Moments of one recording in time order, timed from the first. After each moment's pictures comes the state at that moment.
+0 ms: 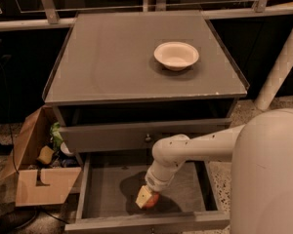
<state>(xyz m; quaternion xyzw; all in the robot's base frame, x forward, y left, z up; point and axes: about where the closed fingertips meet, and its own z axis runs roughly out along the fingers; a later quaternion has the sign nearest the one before) 0.459 -0.030 0.432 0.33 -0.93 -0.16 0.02</state>
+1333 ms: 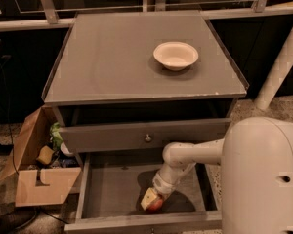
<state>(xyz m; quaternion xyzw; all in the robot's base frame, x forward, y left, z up) 0.462 -0.051 0.366 0.24 -0.94 -0.21 0.08</state>
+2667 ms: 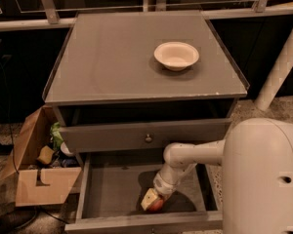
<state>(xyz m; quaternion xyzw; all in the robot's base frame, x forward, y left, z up) 0.460 -0.052 0.366 0.23 -0.94 -0.22 0.09</state>
